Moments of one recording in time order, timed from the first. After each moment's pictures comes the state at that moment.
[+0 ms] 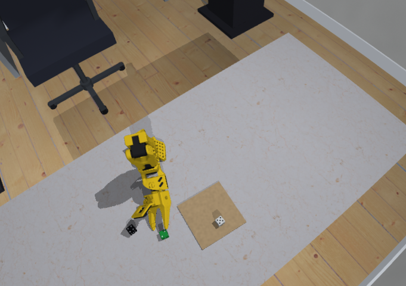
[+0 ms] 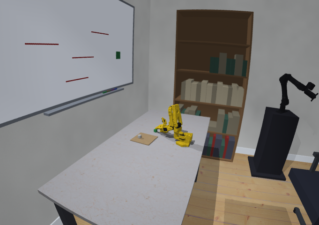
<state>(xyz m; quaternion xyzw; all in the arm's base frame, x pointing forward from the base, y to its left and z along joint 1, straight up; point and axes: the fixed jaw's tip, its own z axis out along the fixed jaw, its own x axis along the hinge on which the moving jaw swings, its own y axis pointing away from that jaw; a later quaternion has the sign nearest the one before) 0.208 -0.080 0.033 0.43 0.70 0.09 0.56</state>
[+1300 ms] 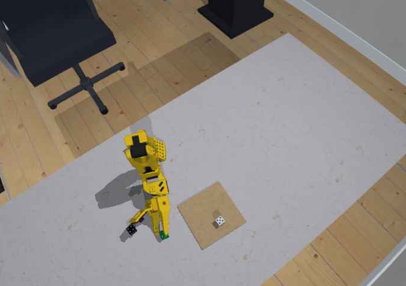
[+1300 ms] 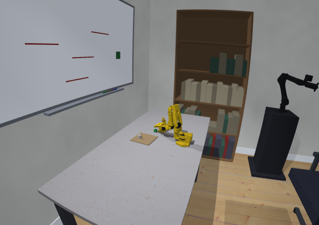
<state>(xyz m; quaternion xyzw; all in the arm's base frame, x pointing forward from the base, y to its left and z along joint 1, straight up) 0.223 -0.088 0.041 0.50 0.63 0.16 0.57</state>
